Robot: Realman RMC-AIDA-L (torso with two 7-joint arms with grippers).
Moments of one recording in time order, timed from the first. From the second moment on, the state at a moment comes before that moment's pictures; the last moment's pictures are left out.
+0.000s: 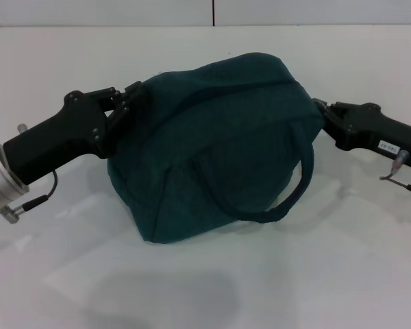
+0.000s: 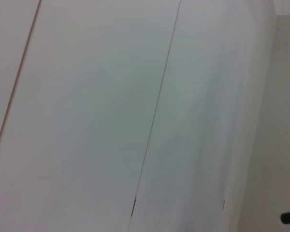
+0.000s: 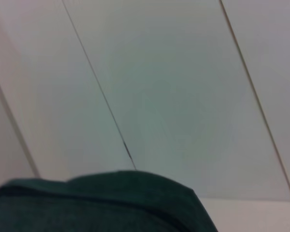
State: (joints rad) left arm -0.42 -2.05 0.78 0.34 1.45 1.68 -1.05; right arm 0.50 2.01 -1.34 -0.35 -1.00 -1.23 1.16
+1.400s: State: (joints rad) left arm -0.42 -2.04 0.76 0.35 1.45 1.68 -1.07; right arm 0.54 2.02 -1.44 -0.34 -1.00 -1.08 1.19
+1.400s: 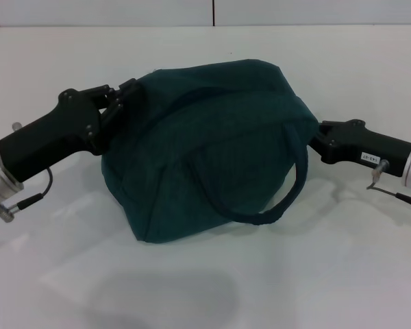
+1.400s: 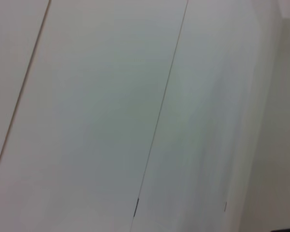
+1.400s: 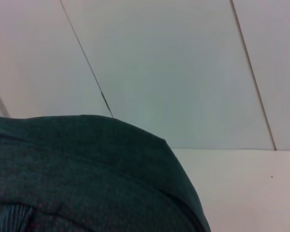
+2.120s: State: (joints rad) left arm -0.41 -2.05 0.76 0.34 1.36 1.68 -1.10; right arm 0.36 2.01 -1.26 -0.34 -0.99 -1.30 1.06
